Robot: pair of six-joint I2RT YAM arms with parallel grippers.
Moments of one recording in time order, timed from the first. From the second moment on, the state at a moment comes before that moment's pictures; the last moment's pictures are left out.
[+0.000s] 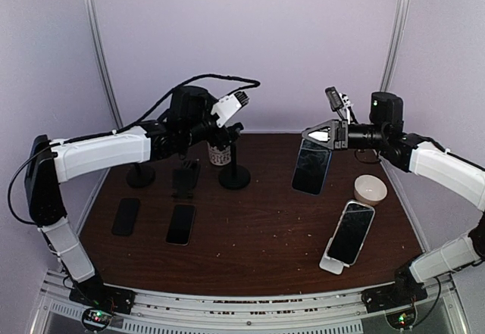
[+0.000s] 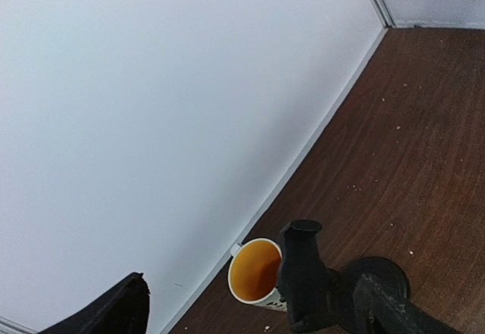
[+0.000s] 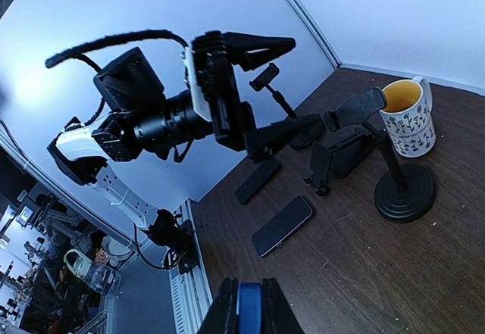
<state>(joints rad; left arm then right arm) -0.79 1.75 1.45 0.01 -0.31 0.61 0.38 1.29 1.04 0.05 -0.93 0.50</state>
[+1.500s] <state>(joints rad) -1.07 1.53 1.14 -0.13 -0.04 -0.34 0.80 1.55 1.06 0.15 -0.35 0.73</state>
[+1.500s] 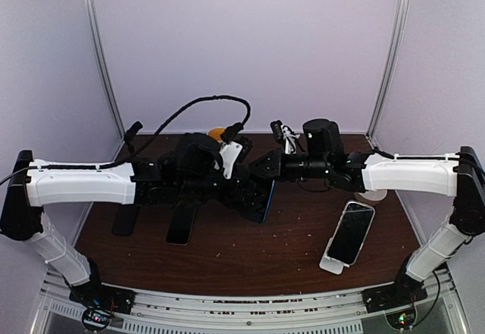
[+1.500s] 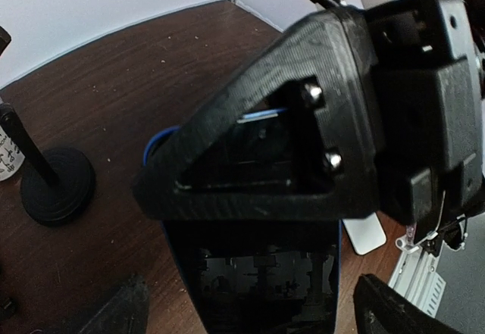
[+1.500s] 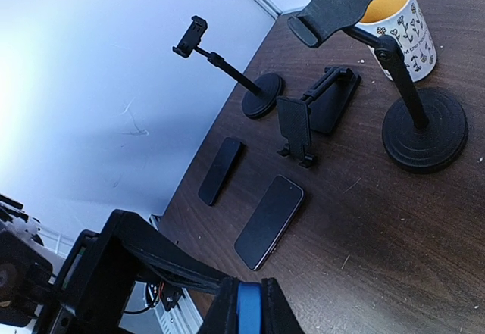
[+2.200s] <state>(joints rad) -1.07 1.66 1.22 -0.16 -0.02 -0.41 0.83 1.55 1.06 0.12 -0.27 0.74</state>
